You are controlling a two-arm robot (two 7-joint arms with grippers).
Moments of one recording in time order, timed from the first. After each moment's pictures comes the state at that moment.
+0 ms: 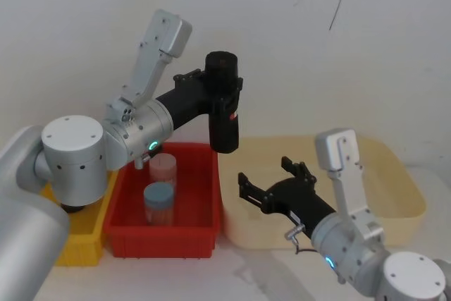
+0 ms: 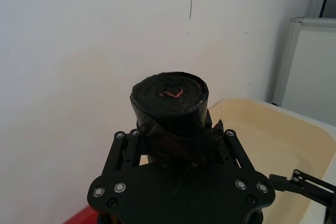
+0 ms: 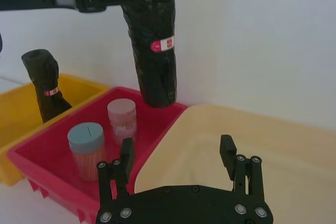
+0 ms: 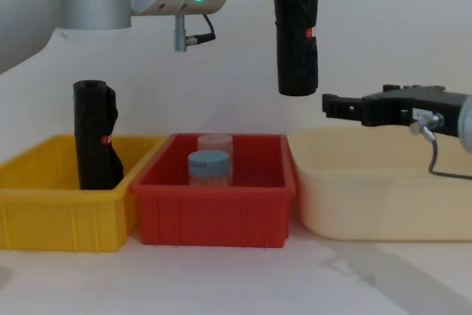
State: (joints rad) left arm -0.83 0.08 0.50 -1.19 -0.33 0.22 -0.37; right arm 0.28 0.25 -0.33 -1.60 0.25 0.22 0.15
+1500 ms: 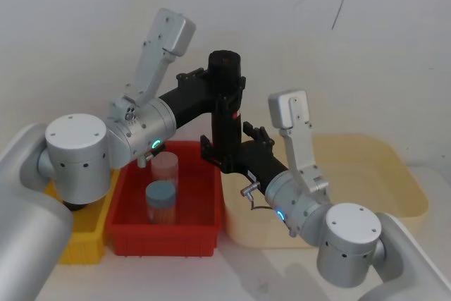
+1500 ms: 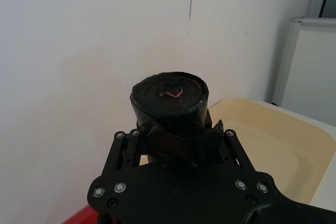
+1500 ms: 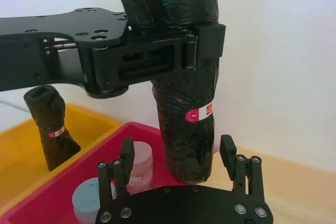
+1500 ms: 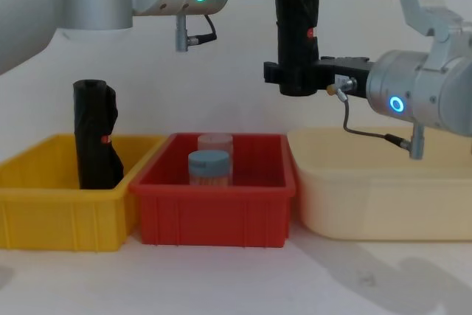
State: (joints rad) left arm -0.83 0.08 0.50 -1.19 -0.33 0.22 -0.37; right arm 0.51 0.09 -0.36 -1.32 0.19 0.15 0.17
